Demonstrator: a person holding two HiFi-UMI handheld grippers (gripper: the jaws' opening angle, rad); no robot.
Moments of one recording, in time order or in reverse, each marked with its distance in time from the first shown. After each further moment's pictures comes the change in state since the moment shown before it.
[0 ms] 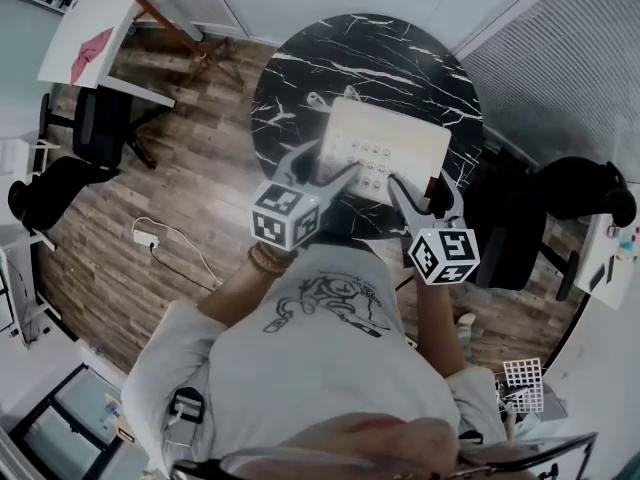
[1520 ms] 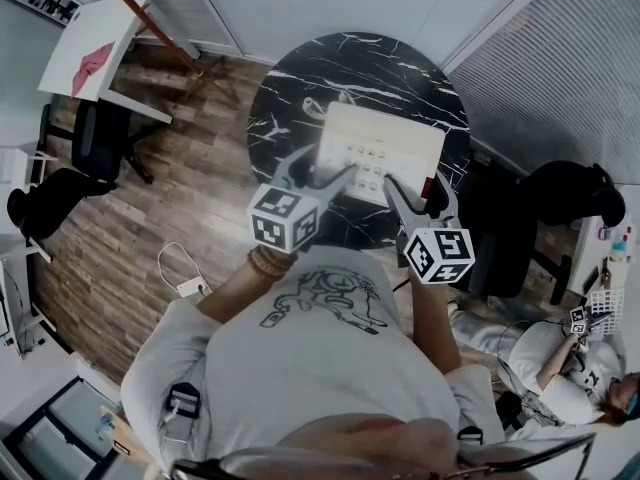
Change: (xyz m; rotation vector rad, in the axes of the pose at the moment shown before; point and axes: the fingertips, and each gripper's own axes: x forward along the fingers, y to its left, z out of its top) left arm -0.005 -0.016 0.029 0.011 -0.049 0.006; right arm -0.012 0.001 0.034 -0.014 -0.064 -0.012
